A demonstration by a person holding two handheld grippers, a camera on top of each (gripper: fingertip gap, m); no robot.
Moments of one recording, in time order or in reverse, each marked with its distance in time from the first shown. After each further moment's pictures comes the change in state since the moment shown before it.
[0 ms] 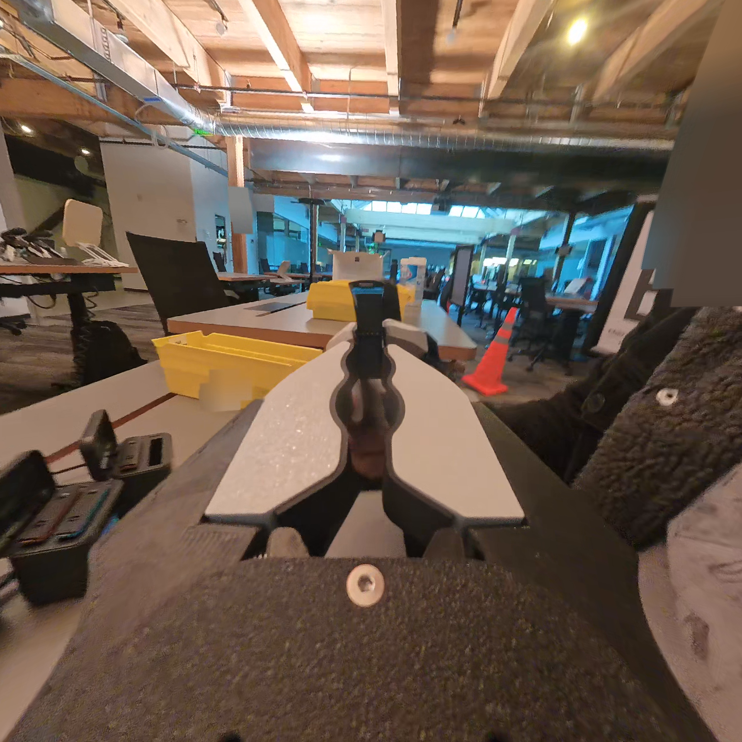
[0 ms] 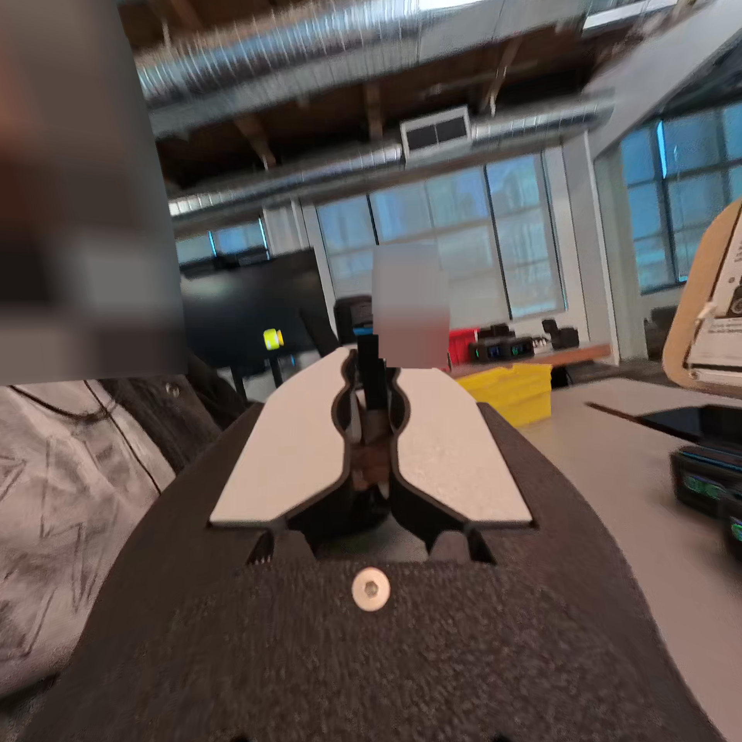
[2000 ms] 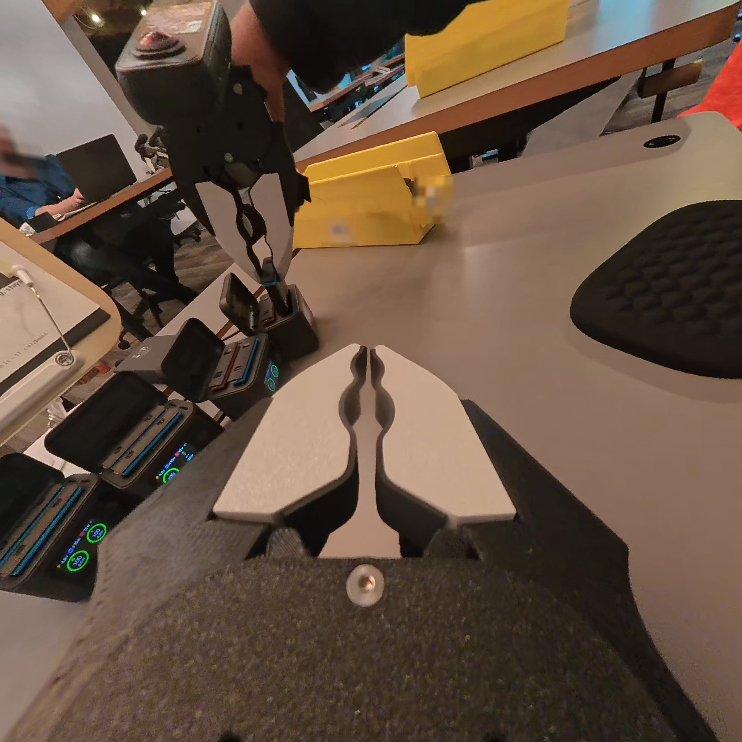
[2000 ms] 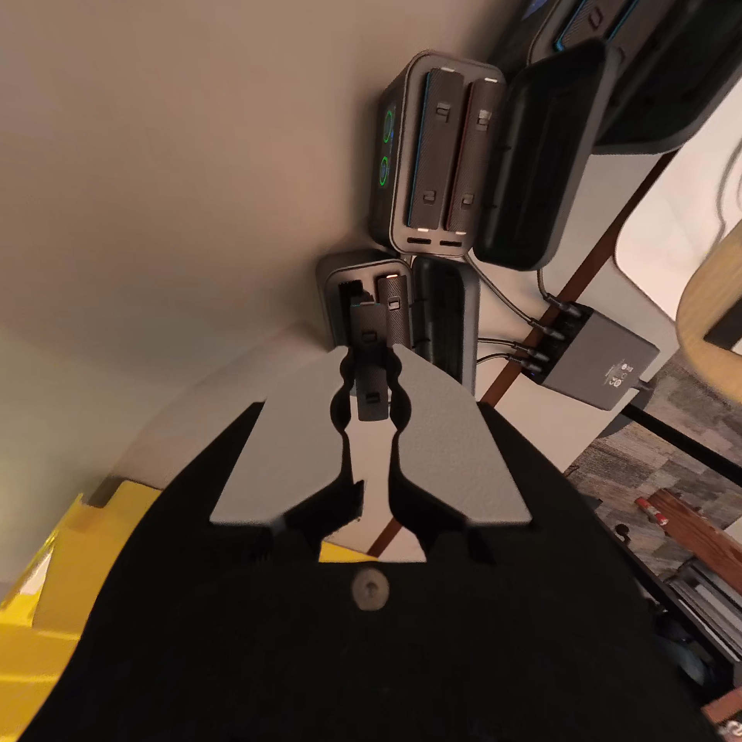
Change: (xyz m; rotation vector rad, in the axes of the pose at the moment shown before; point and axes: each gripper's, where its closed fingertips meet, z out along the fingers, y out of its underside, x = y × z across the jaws) left arm -0.069 0.105 -0.021 -0.502 -0.261 0.415; right arm 0.246 0.039 -0.144 -1.862 -0.244 -0.719
